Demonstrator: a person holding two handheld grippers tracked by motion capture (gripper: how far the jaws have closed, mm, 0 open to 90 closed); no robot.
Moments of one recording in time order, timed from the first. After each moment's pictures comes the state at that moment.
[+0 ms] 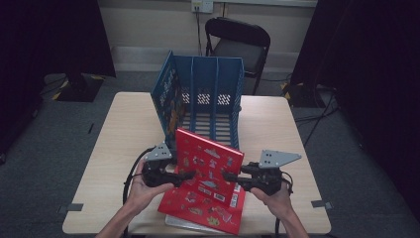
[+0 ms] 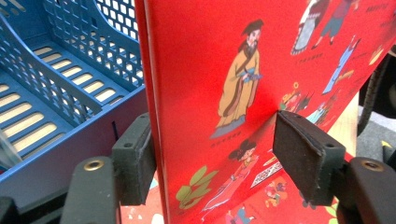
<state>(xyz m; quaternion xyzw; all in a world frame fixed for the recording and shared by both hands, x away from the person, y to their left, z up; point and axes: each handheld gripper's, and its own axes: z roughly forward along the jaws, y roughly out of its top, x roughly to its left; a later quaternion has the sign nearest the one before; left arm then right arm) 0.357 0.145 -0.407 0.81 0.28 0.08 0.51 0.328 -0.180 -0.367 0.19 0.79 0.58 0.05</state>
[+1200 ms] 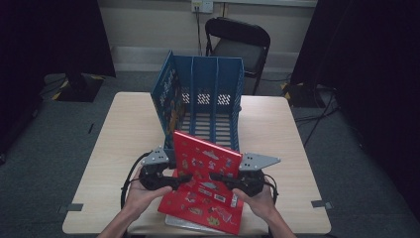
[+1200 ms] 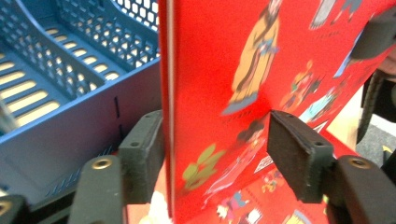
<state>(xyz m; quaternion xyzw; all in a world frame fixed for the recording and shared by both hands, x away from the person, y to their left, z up) 0.346 0.153 -0.414 0.81 0.31 0.07 0.50 0.331 -0.143 -0.387 0.20 0.80 0.56 0.07</state>
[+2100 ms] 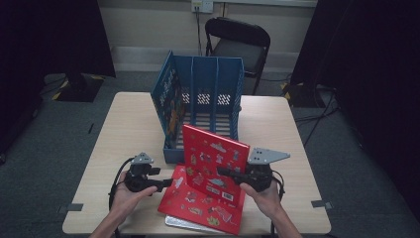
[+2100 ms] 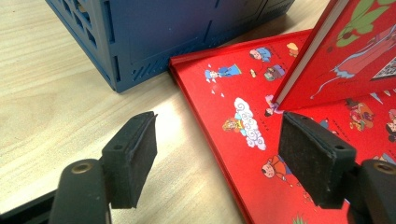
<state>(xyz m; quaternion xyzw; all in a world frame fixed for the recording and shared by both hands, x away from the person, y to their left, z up) 0.357 0.199 -0.457 0.81 0.41 0.06 0.41 0.337 -0.162 -0.379 0.24 0.78 0.57 0.07</state>
